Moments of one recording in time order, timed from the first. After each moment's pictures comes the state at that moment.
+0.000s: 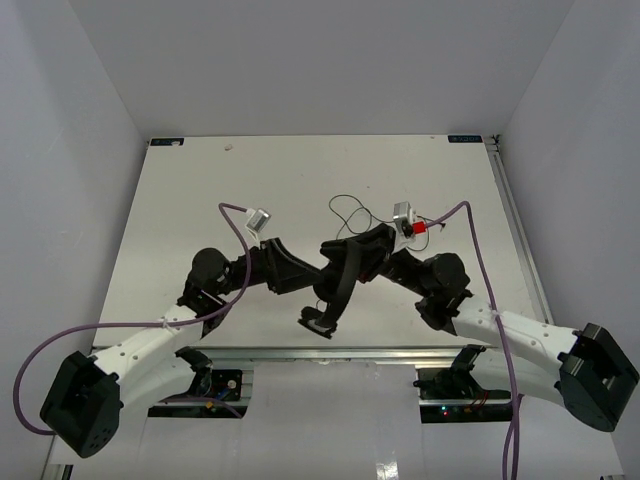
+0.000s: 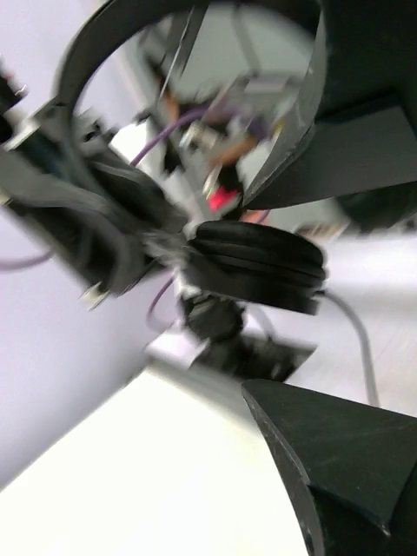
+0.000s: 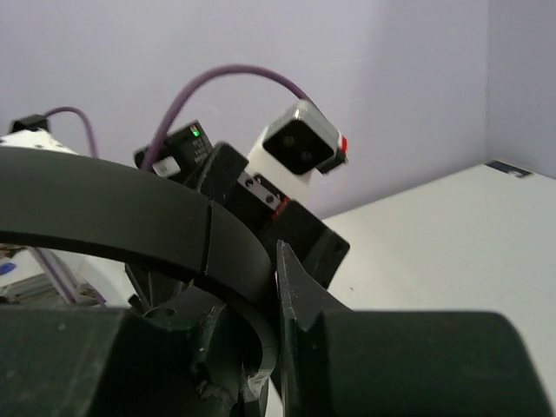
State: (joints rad) left arm -0.60 0.95 0.40 0.79 0.76 -1.15; right arm 0.87 1.05 0.49 1.02 -0.37 0.45
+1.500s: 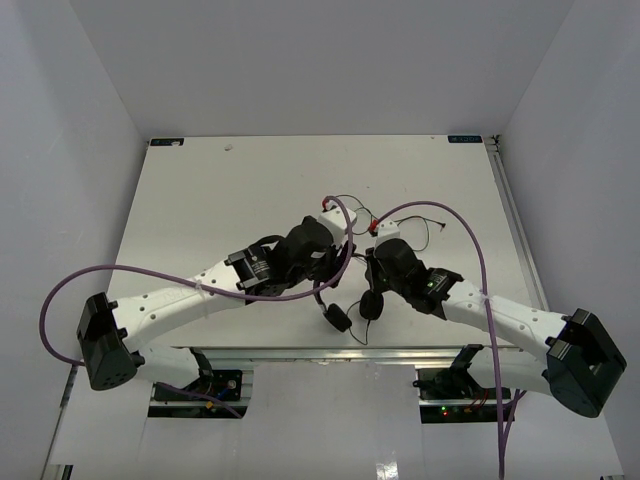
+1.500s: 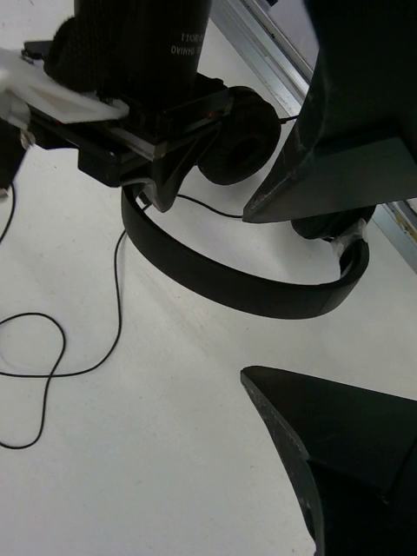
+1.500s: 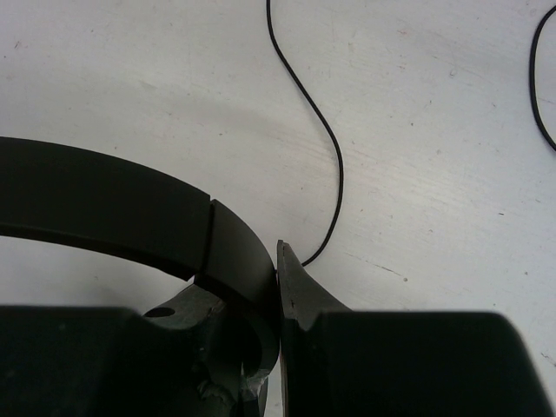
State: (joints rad) left arm -1.07 1.32 1.15 -0.44 -0.34 -0.20; right arm 0.85 1.15 0.64 -0.20 0.25 0.36
